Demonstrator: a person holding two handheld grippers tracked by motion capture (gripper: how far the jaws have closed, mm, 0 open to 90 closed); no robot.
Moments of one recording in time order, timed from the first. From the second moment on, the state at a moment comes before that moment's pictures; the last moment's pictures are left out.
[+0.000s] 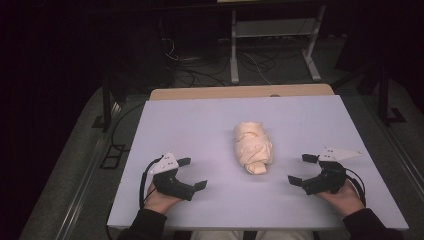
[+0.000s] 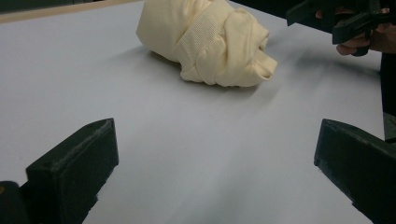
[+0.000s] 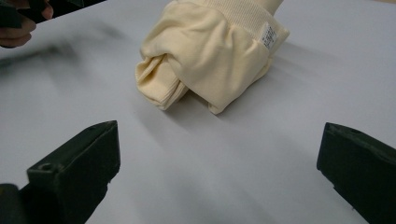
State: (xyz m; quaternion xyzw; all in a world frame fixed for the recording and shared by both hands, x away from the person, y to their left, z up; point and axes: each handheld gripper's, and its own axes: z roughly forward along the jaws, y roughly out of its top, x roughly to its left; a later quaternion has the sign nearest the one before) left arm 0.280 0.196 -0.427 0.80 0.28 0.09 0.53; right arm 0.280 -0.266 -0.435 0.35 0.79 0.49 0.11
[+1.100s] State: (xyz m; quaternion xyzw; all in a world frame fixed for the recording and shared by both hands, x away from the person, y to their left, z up) left arm 0.278 0.192 -0.425 0.81 0.27 0.10 0.50; right arm 0.278 -0.271 -0.425 0.34 0.80 0.48 0.12
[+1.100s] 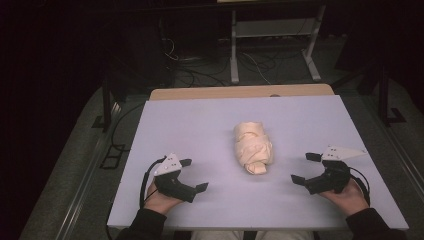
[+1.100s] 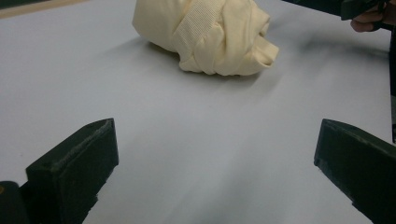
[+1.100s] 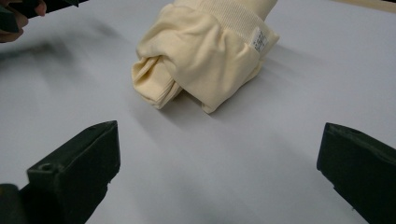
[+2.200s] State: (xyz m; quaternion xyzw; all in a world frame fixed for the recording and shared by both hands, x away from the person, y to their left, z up) left arm 0.308 0.179 -0.391 0.83 0.24 0.10 0.49; right arm 0.317 -0.280 -0.390 0.35 0.80 0.47 0.12
